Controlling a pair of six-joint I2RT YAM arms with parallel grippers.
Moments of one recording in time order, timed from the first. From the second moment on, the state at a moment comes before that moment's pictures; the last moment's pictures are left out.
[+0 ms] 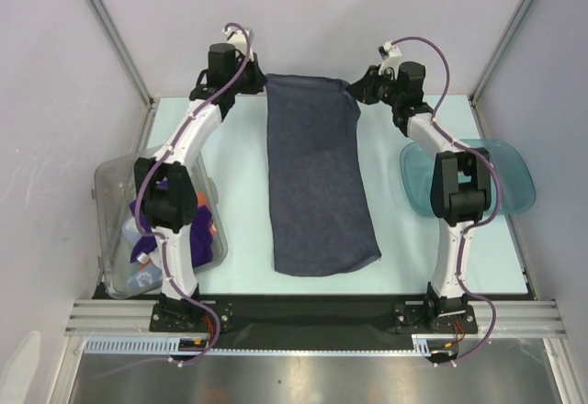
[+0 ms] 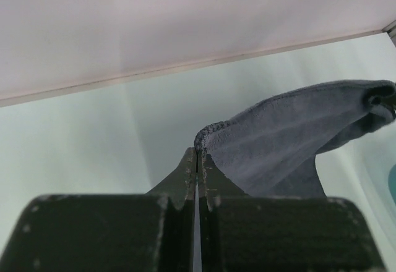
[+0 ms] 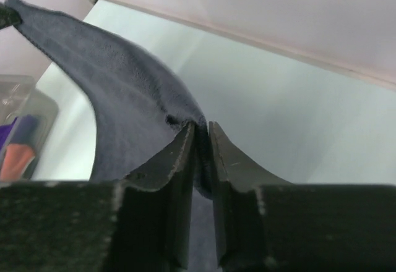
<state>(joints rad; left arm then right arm) -0.24 2.04 1.94 -0.23 0.20 -0.20 0.15 2.09 1.69 0.25 -0.56 0.29</state>
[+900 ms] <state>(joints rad) -0.23 2.26 1.95 -0.26 0.18 -0.28 0.20 2.63 2.28 0.04 -0.41 0.32</state>
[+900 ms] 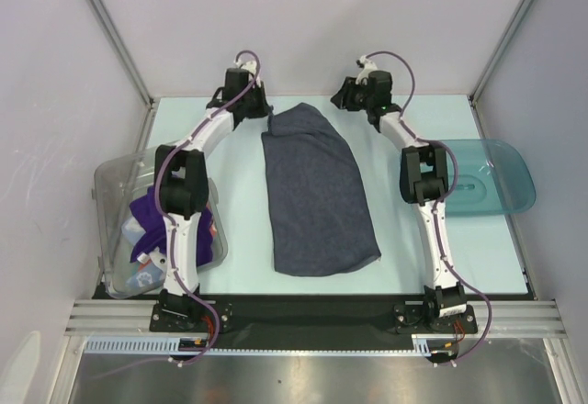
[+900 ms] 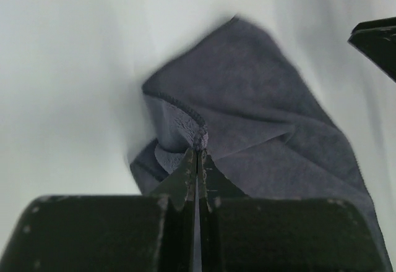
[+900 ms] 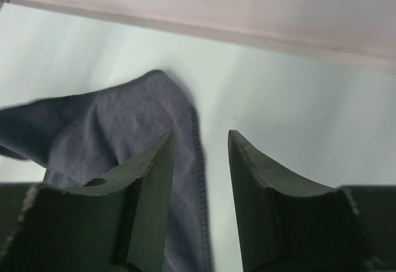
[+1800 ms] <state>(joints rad) -0.21 2.23 1.75 -0.39 0.20 -0.40 0.33 2.27 1.64 -0.08 -0.15 0.38</state>
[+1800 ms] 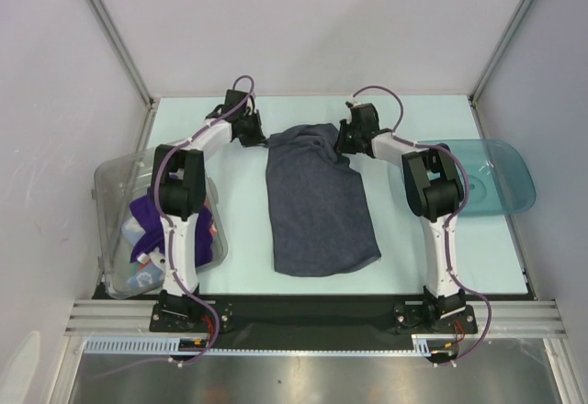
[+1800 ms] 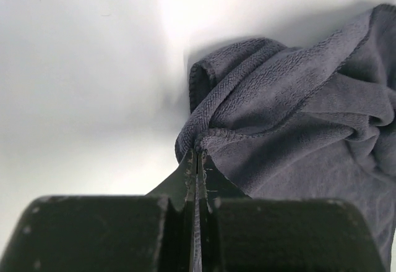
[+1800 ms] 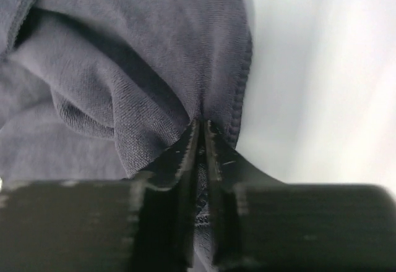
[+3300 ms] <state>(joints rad) -0.21 2.22 1.78 -0.44 0.21 -0.34 0.21 2.55 1.94 0.15 -0.70 0.66</state>
